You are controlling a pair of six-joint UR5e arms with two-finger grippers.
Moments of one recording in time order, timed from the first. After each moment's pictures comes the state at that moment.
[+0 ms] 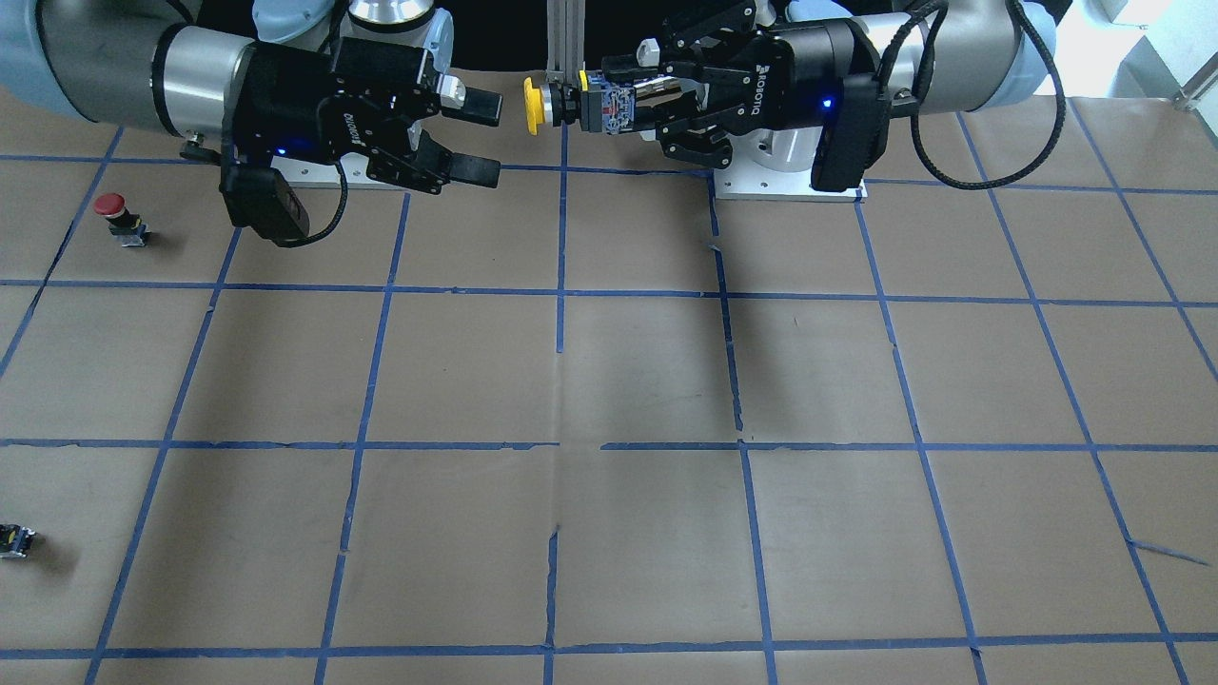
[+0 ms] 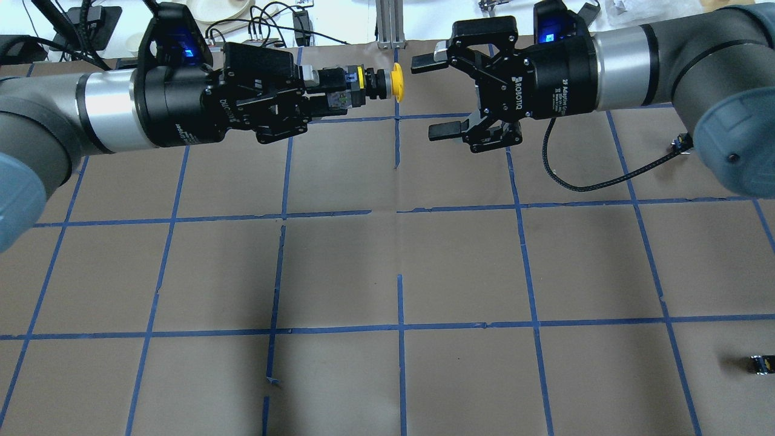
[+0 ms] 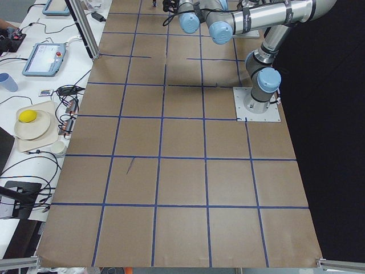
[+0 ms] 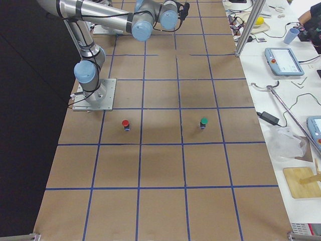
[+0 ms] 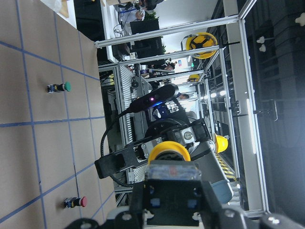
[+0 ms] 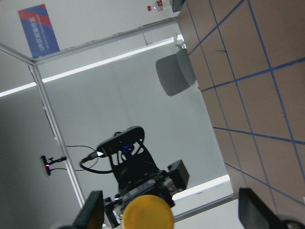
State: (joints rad) left arm -1.41 -1.41 -1.90 -1.84 0.05 0.56; right arm 1.42 -1.63 1.82 -1.46 -0.09 0.00
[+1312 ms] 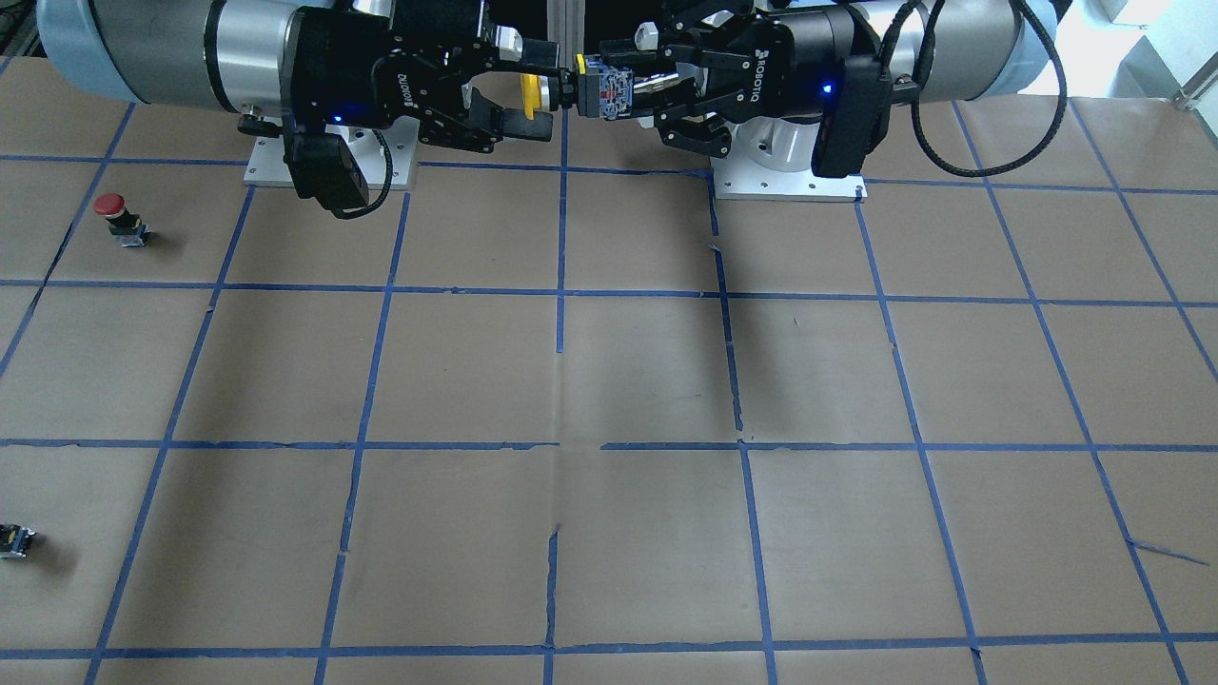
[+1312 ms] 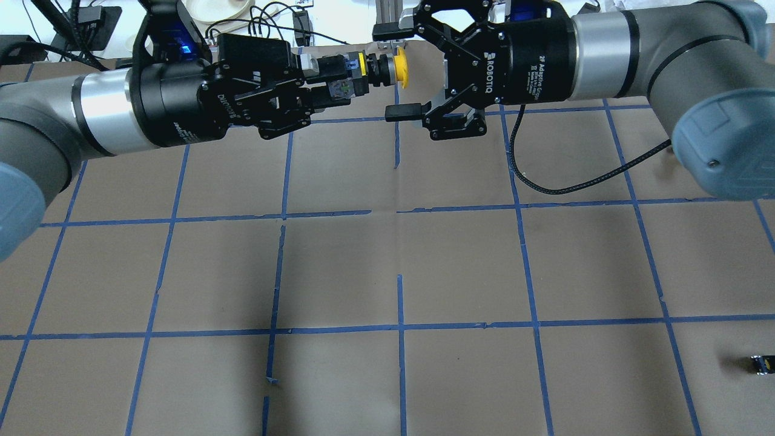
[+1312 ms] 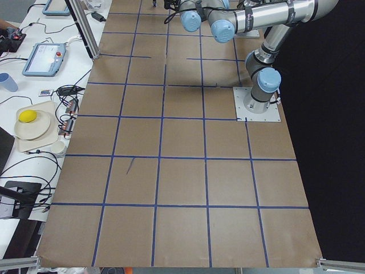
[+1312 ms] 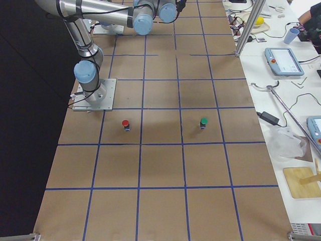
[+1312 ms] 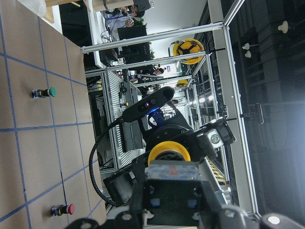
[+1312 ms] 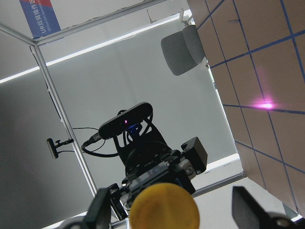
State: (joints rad) left arm -1.41 -1.39 -1.89 -1.83 0.04 0.56; right arm 1.52 -1.64 1.81 -1.47 -0.09 0.06
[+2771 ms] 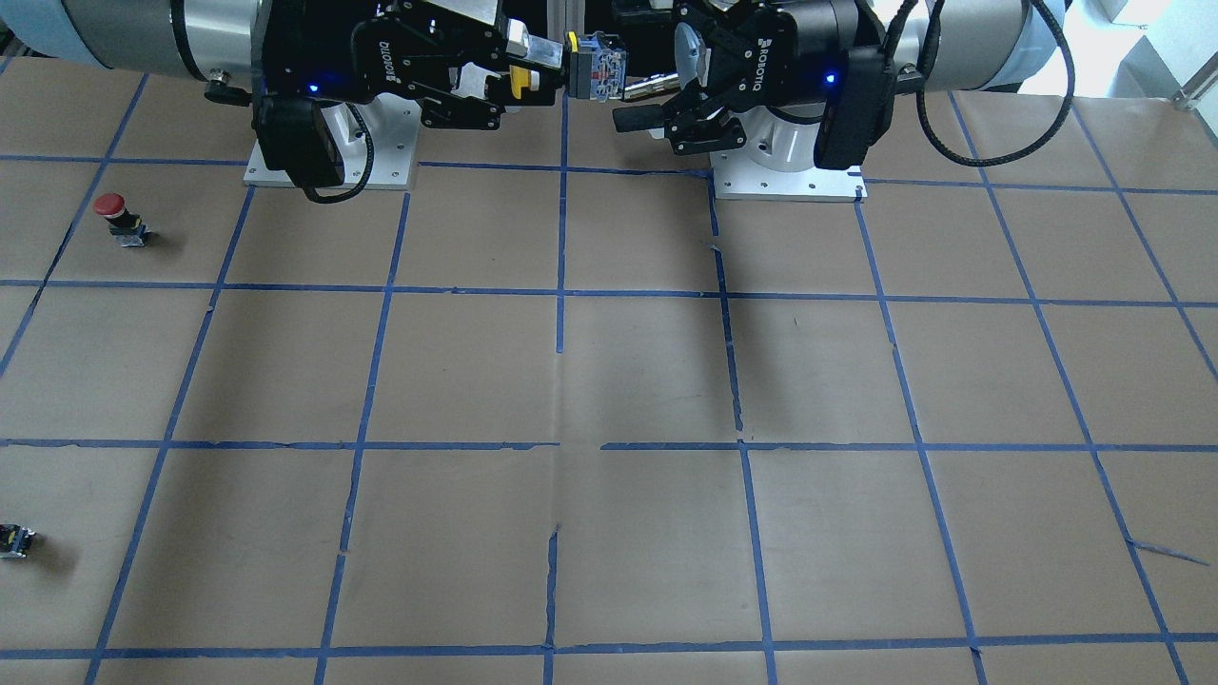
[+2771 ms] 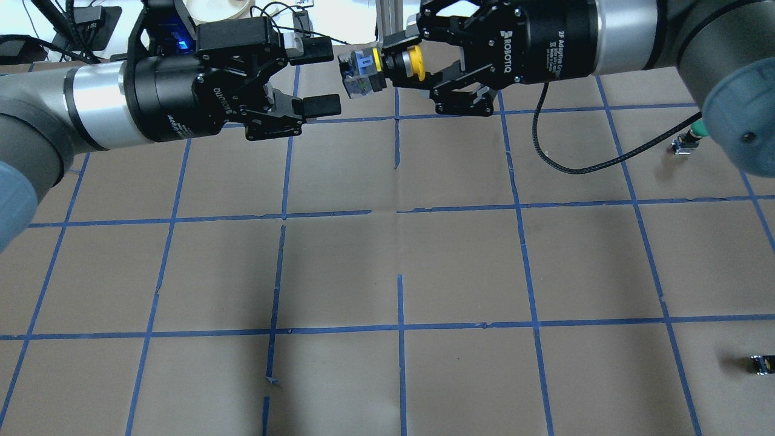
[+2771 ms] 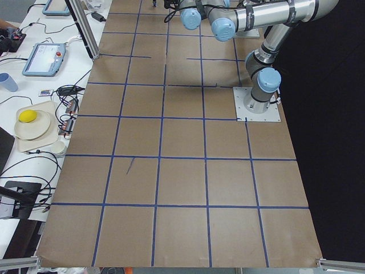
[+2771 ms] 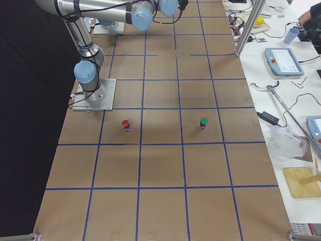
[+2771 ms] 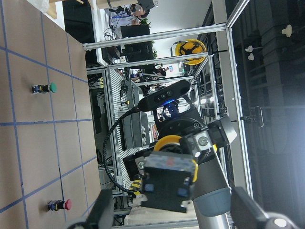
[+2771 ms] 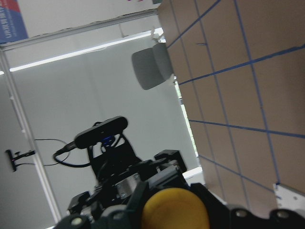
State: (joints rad) left arm -1.40 -1.39 -1.87 -1.83 0.11 0.49; right arm 1.46 -1.65 1.73 -1.47 -0.34 0.06
